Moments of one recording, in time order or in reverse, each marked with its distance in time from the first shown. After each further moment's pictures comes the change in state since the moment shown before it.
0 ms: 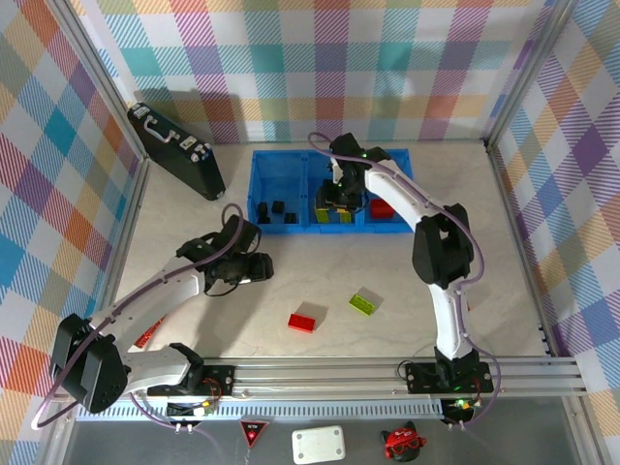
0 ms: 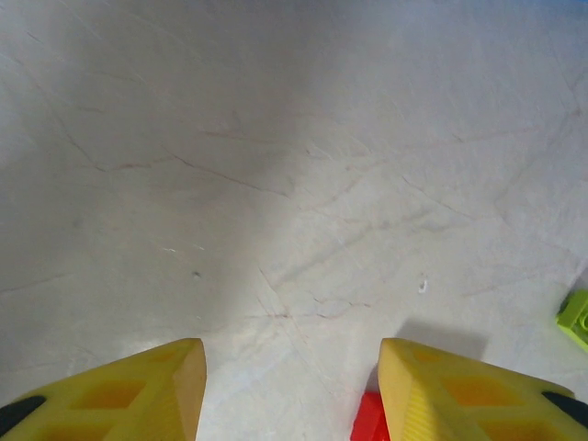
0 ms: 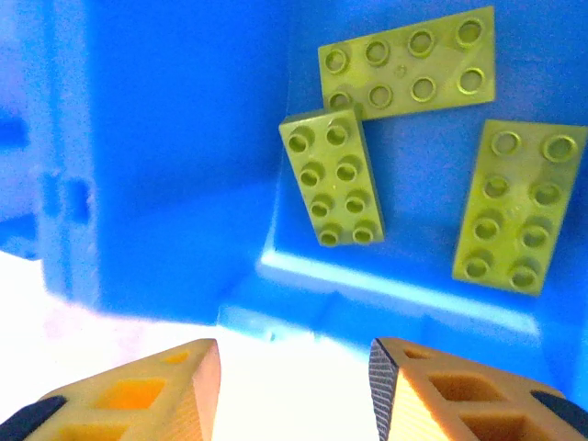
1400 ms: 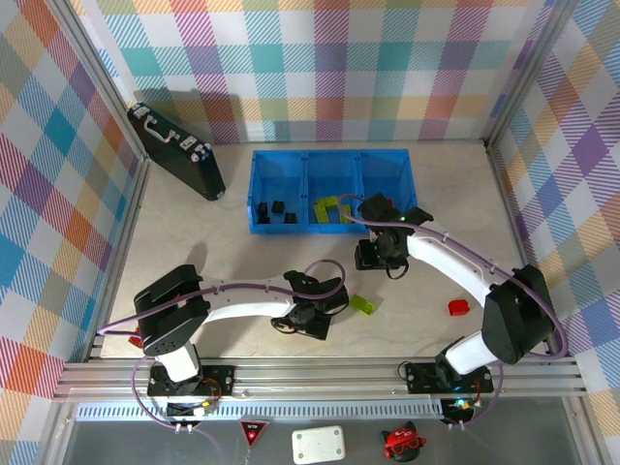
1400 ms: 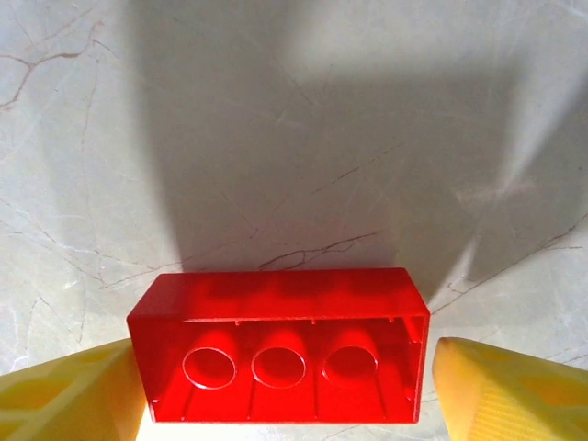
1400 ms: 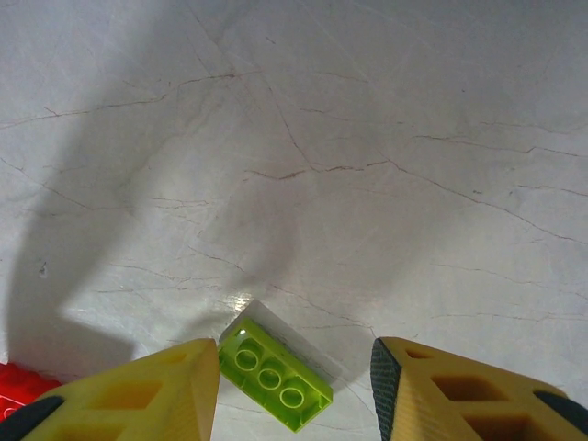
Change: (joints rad) left arm -0.576 0.496 0.160 -0.068 -0.107 -0.224; right arm 0.093 -0.641 -0.805 0.047 0.238 0.054
